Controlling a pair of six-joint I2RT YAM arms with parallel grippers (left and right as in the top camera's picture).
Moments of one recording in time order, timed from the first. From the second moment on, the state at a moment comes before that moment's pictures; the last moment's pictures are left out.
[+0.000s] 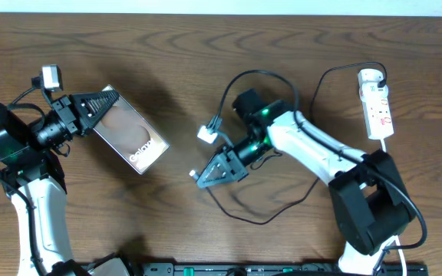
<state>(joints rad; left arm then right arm) 0.51 1.28 0.79 0.39 1.49 -1.08 0.61 1.91 1.31 -0.95 -1.37 -0.47</state>
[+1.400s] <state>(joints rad) 0.45 1.28 0.79 0.38 1.47 -0.98 0.68 1.91 1.31 -0.28 -1.49 -0.02</state>
